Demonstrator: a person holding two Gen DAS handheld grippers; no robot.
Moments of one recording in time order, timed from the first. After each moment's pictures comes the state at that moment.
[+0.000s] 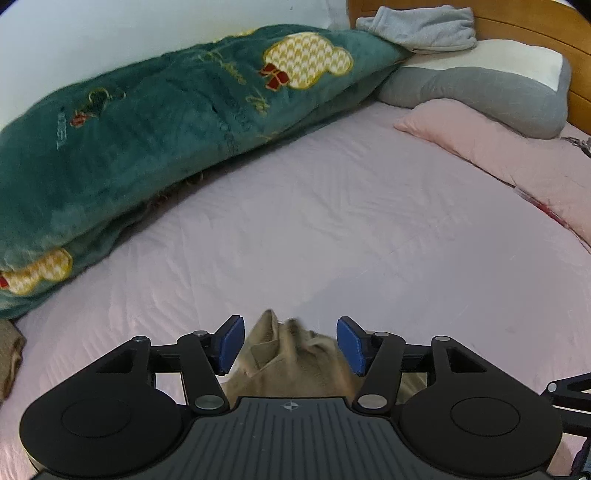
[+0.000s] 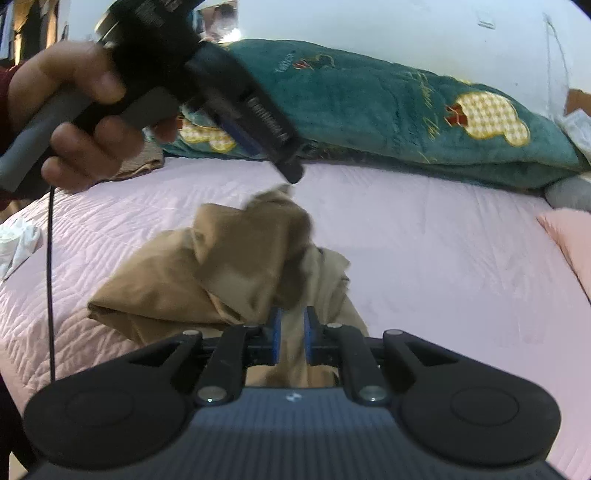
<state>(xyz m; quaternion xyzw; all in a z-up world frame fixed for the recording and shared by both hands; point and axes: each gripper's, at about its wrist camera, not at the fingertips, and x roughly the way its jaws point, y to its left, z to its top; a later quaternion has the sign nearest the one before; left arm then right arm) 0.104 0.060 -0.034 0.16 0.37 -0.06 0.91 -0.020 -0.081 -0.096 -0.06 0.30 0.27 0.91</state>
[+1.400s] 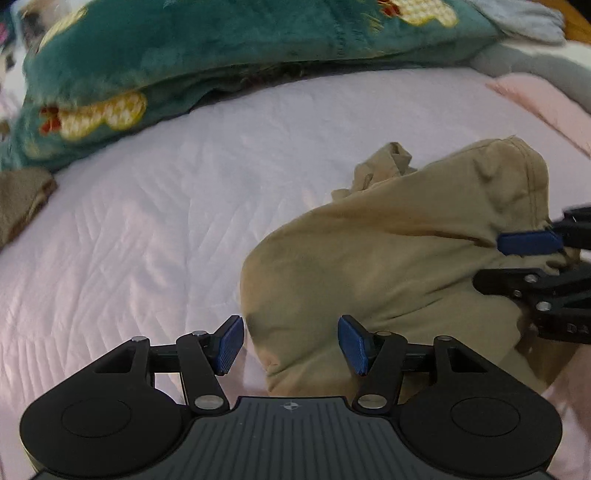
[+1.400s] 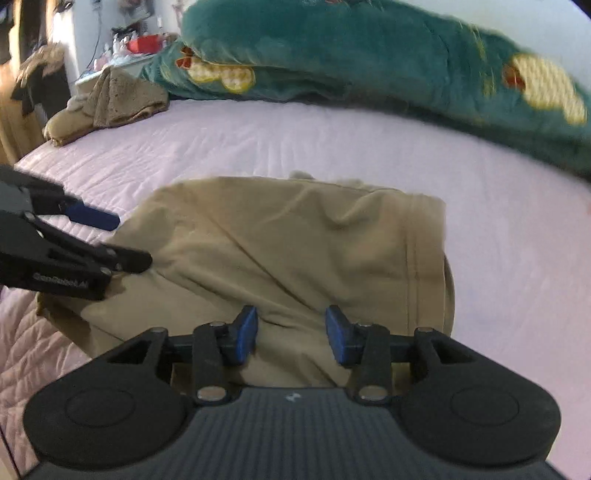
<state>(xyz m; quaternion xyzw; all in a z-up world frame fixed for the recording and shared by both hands) 0.023 0.176 -0.139 0.05 0.43 0.04 0.90 0.043 -0.018 -0.159 -0.09 0.37 0.28 0.88</state>
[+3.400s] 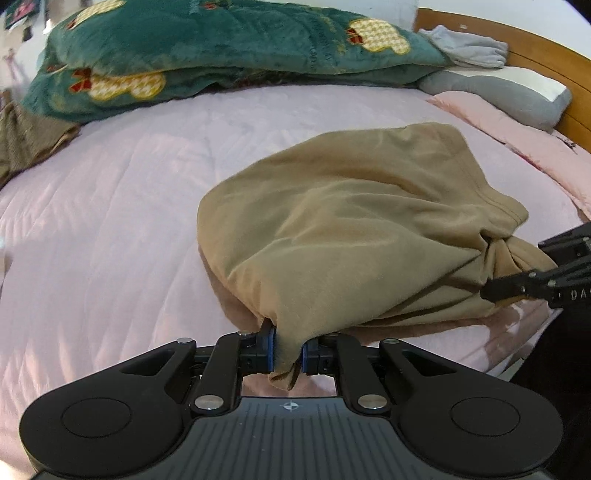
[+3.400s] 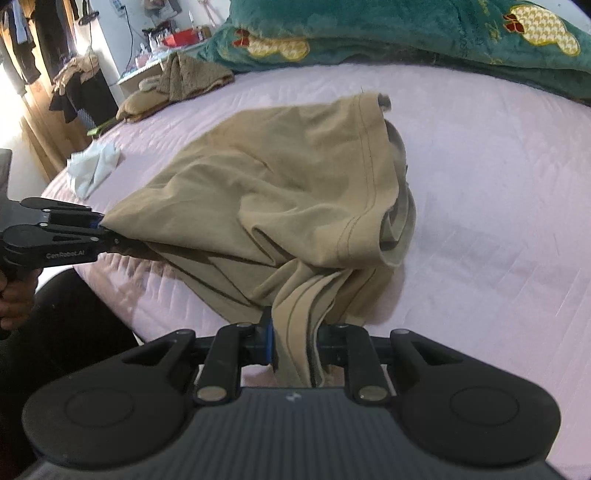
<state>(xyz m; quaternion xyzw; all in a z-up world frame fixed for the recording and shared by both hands) -0.213 0.191 -0.167 0.00 0.39 -0.02 0.92 -0.137 -0.054 -0.175 -0.04 0.43 0.33 0.84</state>
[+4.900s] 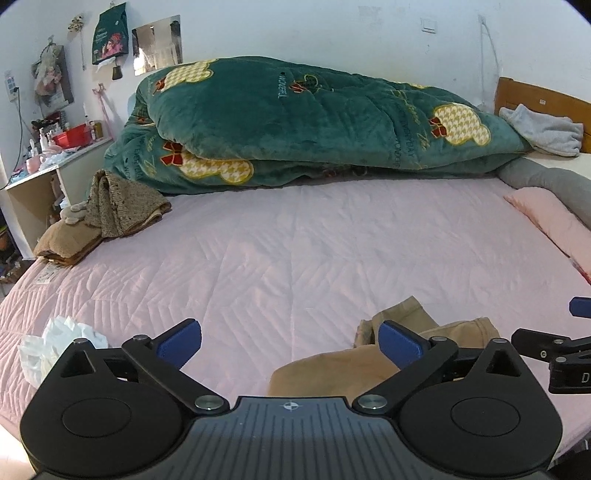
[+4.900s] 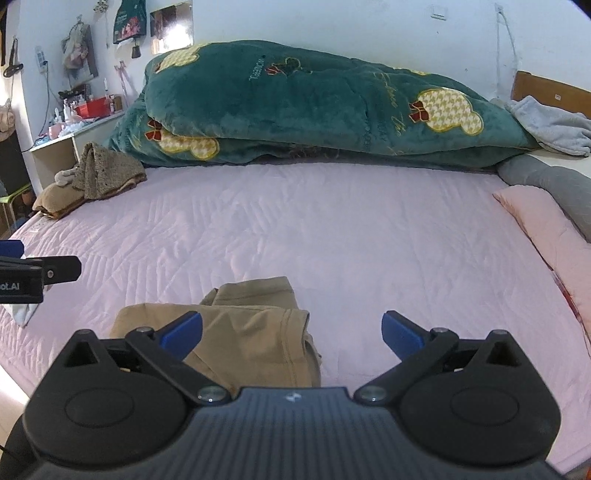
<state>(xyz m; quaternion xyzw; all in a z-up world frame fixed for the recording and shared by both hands) -0.164 0.179 -0.015 0.00 0.31 0.13 0.94 -0.107 -0.037 -0.049 -0.04 0.33 0.16 0.93</state>
